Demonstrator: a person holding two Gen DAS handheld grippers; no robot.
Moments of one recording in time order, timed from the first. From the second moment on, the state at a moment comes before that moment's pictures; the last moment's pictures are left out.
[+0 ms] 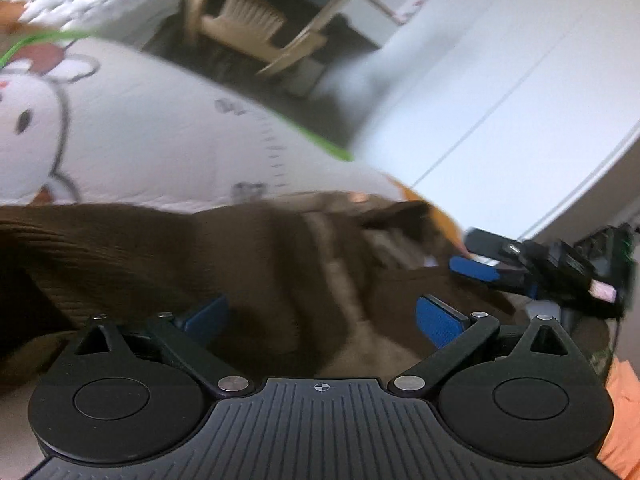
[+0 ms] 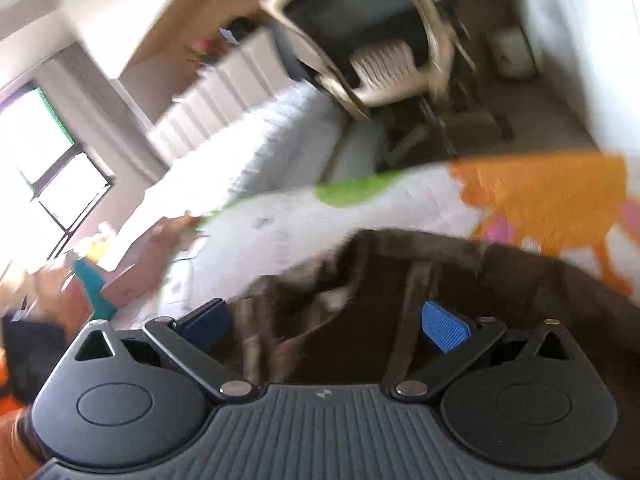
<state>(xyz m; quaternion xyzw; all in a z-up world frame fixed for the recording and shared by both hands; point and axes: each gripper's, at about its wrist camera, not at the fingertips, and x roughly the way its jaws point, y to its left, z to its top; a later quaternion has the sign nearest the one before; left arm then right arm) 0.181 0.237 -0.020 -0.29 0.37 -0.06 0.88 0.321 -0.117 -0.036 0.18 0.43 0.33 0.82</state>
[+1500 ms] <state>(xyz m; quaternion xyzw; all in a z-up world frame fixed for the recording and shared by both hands) -0.007 0.061 -0.006 0.20 0.36 -0.02 0.91 -0.009 -0.178 -0.041 -0.24 0.20 0.22 0.92</state>
